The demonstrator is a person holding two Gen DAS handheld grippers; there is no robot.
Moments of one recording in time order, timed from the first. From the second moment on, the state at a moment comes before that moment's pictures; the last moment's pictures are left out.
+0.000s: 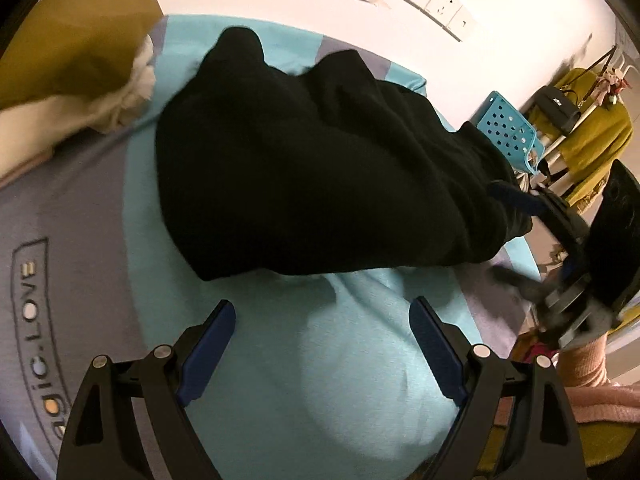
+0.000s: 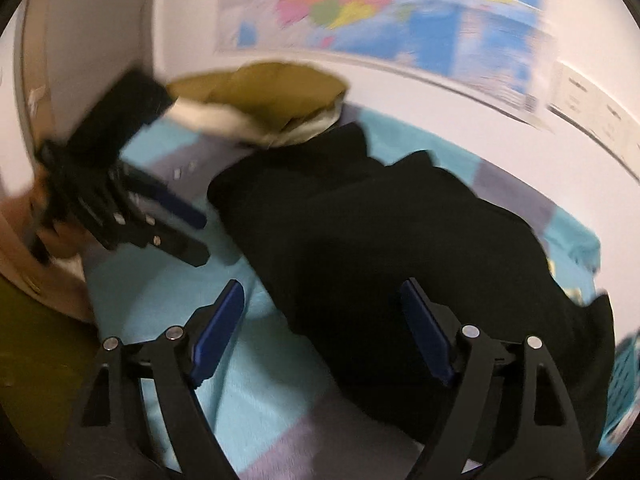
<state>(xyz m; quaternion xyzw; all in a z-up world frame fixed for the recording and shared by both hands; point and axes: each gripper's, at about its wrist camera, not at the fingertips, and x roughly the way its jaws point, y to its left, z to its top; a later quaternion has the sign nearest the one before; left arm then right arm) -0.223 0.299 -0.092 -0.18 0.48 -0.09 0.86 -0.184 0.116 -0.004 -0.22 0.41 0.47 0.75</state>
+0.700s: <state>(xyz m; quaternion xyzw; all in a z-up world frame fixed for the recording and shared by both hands) -0.192 0.297 -0.095 -0.30 0.43 -0.16 0.84 -0.138 0.131 -0.025 -0.14 0.44 0.47 0.75</state>
